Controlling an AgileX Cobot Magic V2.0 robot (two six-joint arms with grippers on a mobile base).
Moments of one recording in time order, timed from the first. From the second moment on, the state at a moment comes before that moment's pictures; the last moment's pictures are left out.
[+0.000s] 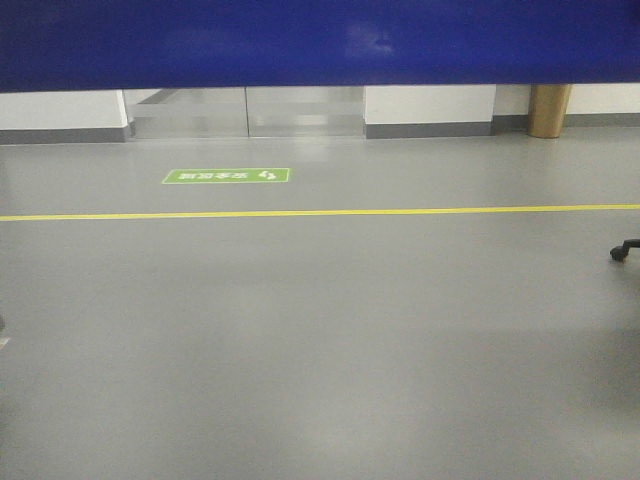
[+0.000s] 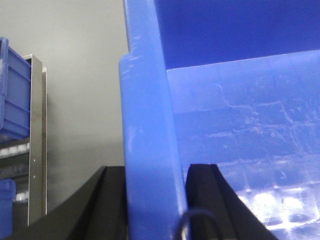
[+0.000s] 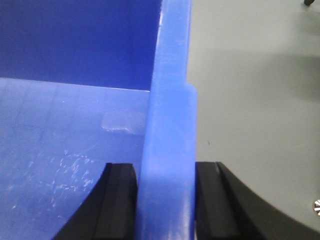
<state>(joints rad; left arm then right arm) -0.26 1.22 -1.63 0.24 1.29 -0.17 0.39 1.20 -1.59 -0.17 1.22 0.20</state>
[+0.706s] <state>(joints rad) -0.26 1.22 -1.63 0.24 1.29 -0.17 0.39 1.20 -1.59 -0.17 1.20 0.20</state>
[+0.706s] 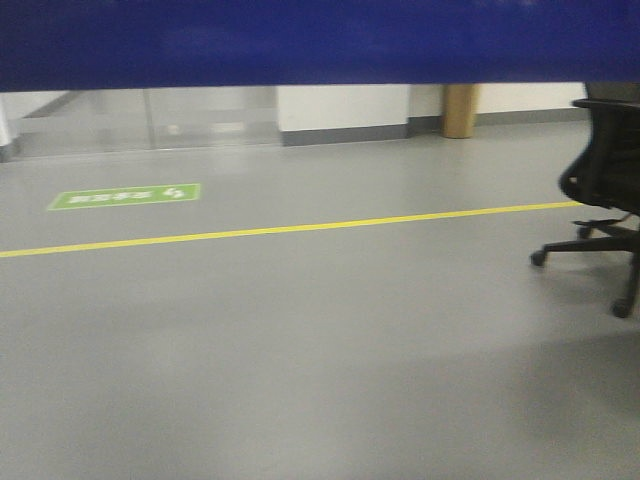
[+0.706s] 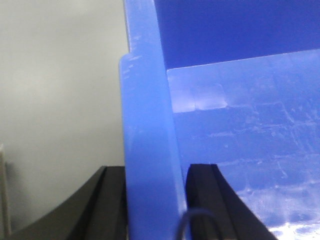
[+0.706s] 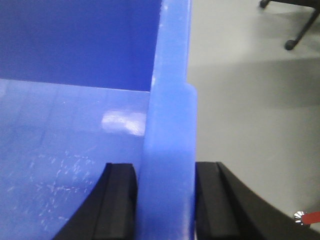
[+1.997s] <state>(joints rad) -0.26 1.22 -1.63 0.26 1.29 -0.18 0.39 1.20 -1.59 -0.17 1.14 0.20</state>
